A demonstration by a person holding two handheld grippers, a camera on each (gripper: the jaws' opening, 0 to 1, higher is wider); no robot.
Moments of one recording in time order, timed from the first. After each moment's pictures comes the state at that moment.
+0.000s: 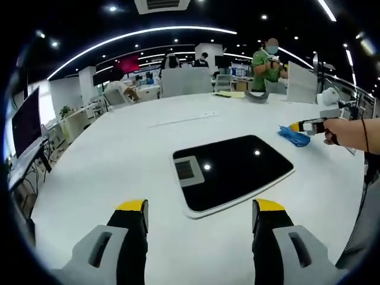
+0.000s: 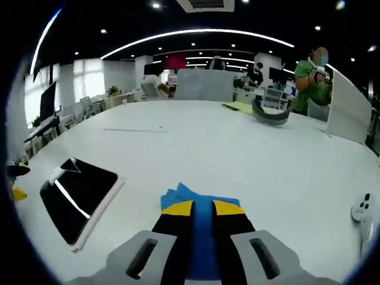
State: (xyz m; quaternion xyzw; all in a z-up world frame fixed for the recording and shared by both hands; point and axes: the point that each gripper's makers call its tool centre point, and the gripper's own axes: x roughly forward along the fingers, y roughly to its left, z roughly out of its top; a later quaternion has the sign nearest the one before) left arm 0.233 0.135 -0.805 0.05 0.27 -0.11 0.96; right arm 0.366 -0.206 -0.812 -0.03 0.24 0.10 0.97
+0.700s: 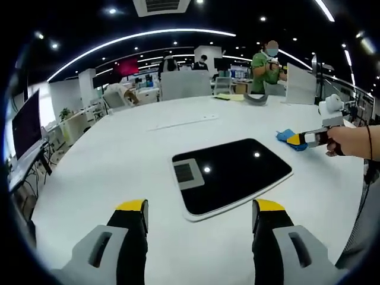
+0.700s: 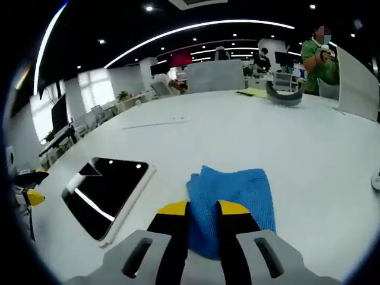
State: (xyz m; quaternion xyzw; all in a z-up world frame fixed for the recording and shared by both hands) left arm 0.234 0.133 -0.799 0.05 0.26 -0.12 0.96; right arm 0.340 -0.178 -0.839 0.02 0.28 0.14 0.95
